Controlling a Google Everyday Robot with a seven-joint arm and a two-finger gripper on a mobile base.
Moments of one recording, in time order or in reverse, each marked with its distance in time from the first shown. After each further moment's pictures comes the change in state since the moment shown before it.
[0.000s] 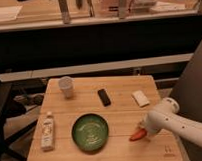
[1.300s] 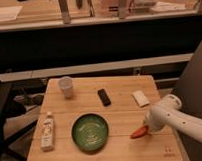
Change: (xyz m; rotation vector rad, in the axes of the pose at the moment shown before) arm 0.014 -0.004 0.003 -0.025 0.016 -0.008
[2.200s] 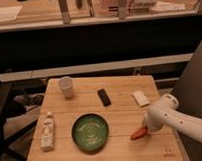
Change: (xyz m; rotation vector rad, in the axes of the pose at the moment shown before) arm -0.006 0.002 0.000 -0.020 0.006 -0.037
